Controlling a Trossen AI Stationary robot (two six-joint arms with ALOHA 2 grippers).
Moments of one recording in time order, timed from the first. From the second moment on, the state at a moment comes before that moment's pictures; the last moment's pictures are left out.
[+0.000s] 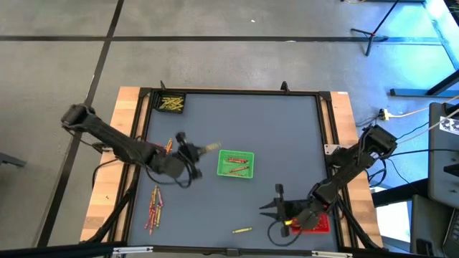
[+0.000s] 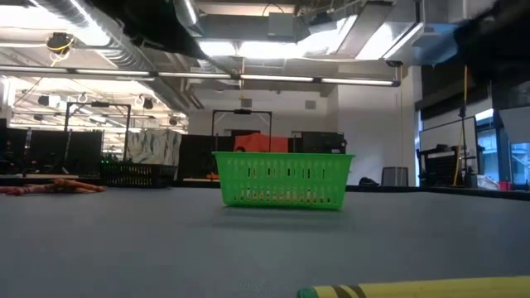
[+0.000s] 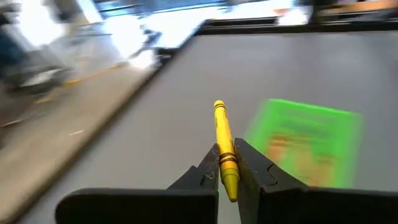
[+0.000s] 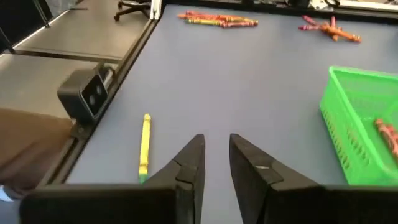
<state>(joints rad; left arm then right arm) -0.39 1.24 0.78 -0.16 -0.89 -0.29 0.84 1.62 0.70 0.39 0.66 0.33</state>
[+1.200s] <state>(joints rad) 0.61 1.11 0.58 -0.45 -0.74 -0.31 0.67 1.62 0.61 0.38 0.66 0.33</state>
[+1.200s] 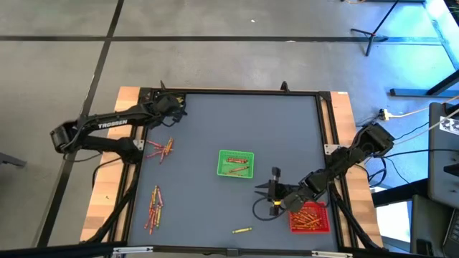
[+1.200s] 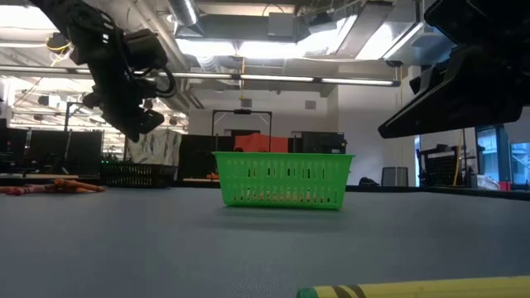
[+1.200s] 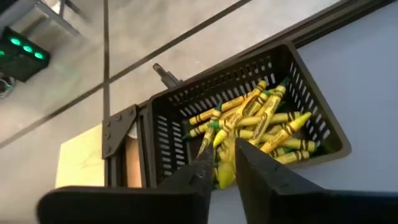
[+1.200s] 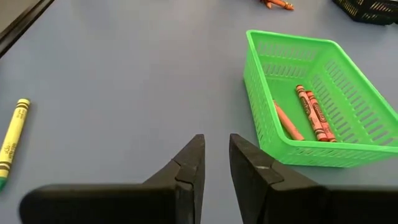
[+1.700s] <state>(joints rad) 0.37 1.11 0.66 -0.36 -0.45 -0.31 0.67 1.62 0.61 0.39 0.44 0.34</state>
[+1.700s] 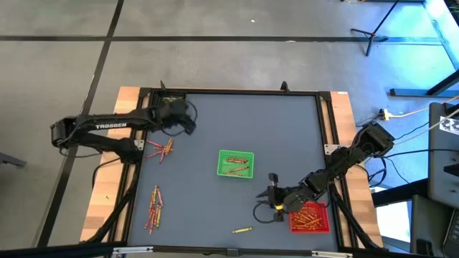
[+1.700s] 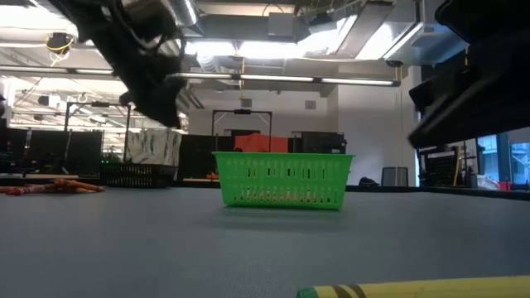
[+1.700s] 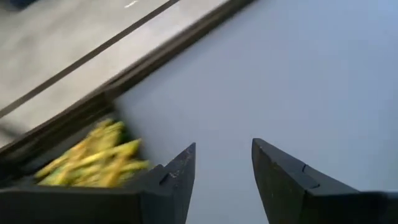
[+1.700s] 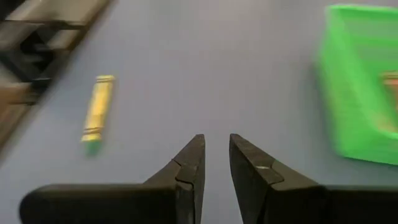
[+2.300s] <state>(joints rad) -0.29 1.17 0.66 -0.16 -0.58 -0.55 0.67 1.76 0.77 0.53 0.14 0.25</state>
